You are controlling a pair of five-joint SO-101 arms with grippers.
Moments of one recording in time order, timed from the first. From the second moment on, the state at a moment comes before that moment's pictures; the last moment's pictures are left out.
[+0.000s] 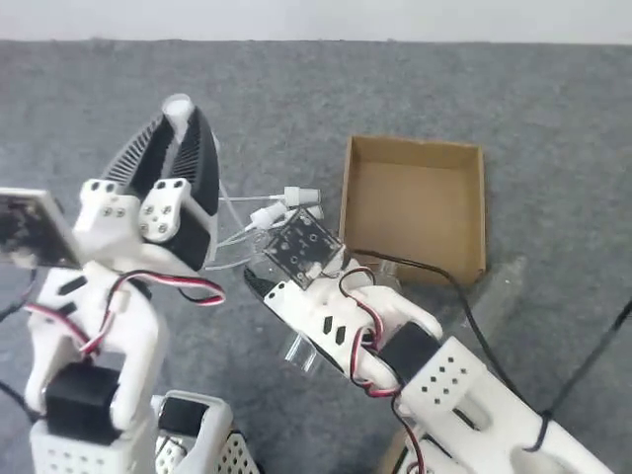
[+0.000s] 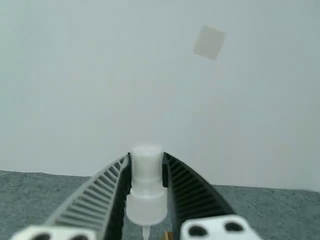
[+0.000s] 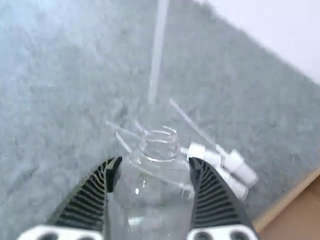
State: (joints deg) left arm 4.7 -65.8 30.3 51.2 19.0; right arm -49.8 -50.8 58.4 28.4 5.7
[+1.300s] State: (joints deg) left arm 8.6 -65.5 40.7 58.7 14.4; right arm -48.8 -54.8 72.5 6.3 -1.5
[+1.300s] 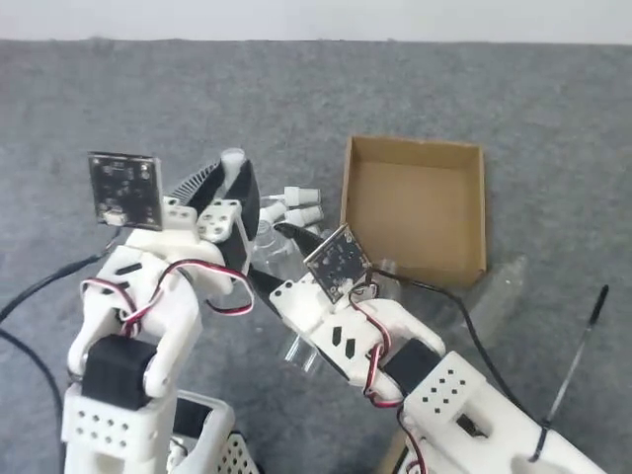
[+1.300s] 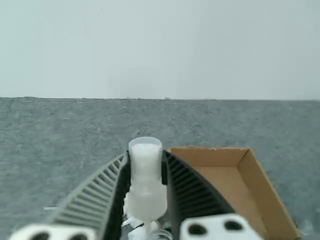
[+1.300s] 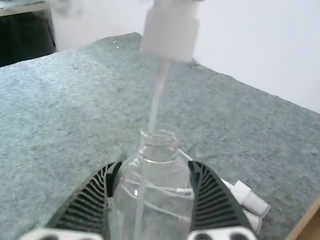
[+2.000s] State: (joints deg) left arm 1.5 -57.2 35.2 59.2 6.9; right arm -48.7 -54.8 72.5 6.3 -1.5
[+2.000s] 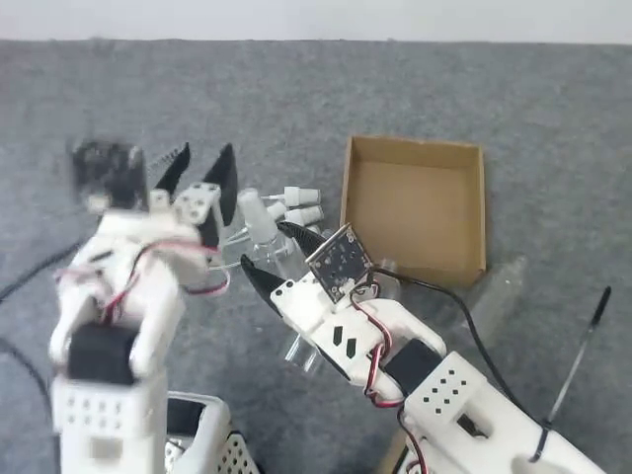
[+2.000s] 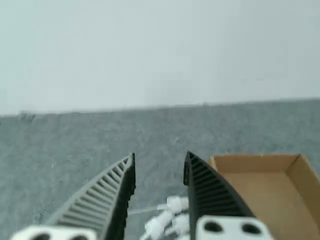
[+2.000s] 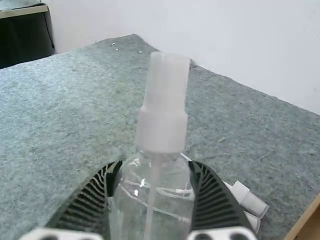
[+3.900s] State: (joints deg) left arm 8.0 -90.4 72.5 50.9 4.1; right arm -33.9 -35.2 33.1 29.2 -1.7
